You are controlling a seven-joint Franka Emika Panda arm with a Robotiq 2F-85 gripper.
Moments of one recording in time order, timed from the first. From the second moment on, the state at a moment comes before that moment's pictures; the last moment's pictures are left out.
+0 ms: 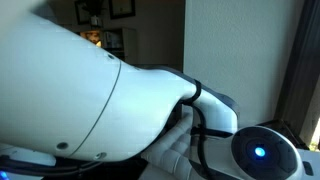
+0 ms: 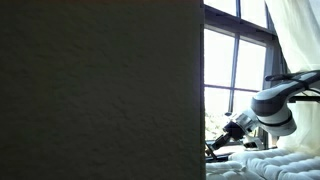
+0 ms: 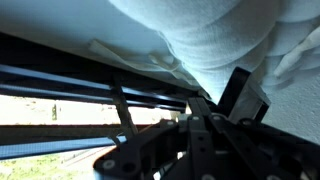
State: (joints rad) arm -0.97 1.20 0.91 -1.66 -0.10 2.98 -0.86
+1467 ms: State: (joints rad) arm -1.11 1.25 1.09 -1.68 -0.09 2.86 -1.04
